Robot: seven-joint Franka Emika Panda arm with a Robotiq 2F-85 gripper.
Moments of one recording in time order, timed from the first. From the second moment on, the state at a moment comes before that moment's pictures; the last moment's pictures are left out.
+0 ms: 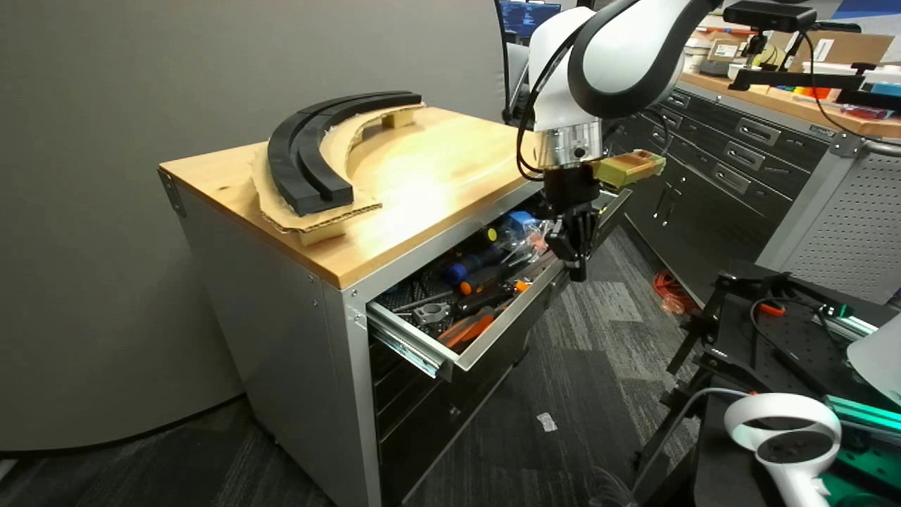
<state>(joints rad) 0.11 0.33 0.09 -2.31 0.12 2.31 0.18</state>
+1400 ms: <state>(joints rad) 0.15 0.44 0.09 -2.14 -0.01 2.38 0.18</state>
